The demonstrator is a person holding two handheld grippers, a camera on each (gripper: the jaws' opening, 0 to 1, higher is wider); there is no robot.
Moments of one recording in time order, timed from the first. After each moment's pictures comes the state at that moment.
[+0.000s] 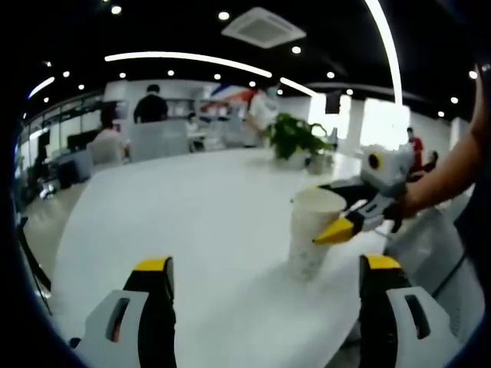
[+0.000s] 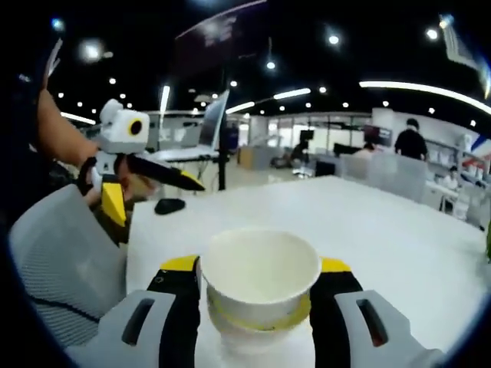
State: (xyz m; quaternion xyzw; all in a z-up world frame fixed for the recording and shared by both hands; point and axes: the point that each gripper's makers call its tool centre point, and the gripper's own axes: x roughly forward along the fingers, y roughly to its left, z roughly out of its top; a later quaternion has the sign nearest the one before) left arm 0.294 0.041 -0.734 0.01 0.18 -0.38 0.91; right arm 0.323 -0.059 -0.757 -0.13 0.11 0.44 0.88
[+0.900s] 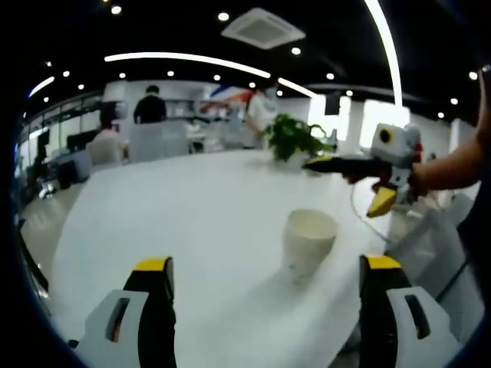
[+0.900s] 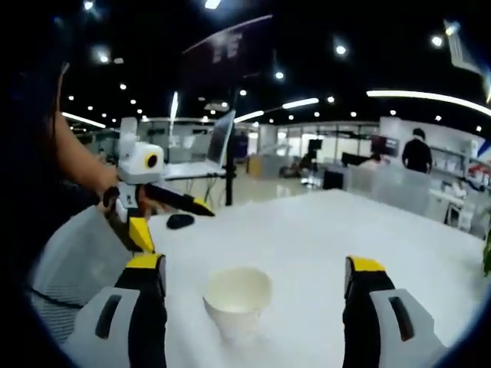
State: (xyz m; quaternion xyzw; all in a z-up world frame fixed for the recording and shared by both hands) left arm 0.297 0.030 -0.732 0.01 0.18 -0.38 0.91; right arm 0.308 -0.097 -0.698 -0.07 0.08 0.48 0.87
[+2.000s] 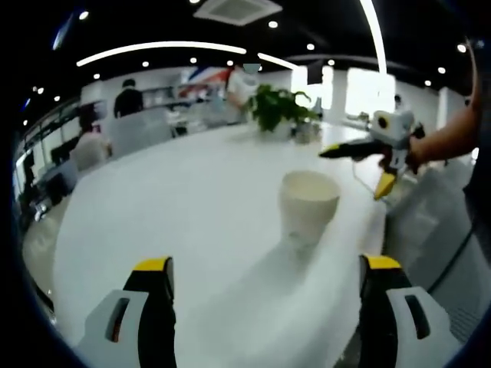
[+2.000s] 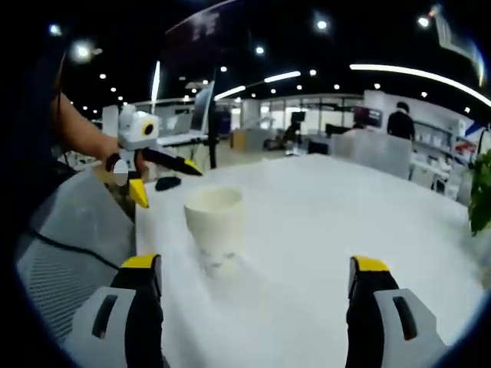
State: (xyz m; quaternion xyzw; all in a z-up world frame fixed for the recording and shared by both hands) left arm 0.297 0.027 -0.770 0.09 0.22 -0.42 0.87; right arm 0.295 -0.154 -0.767 -0.09 0.16 0.44 0.88
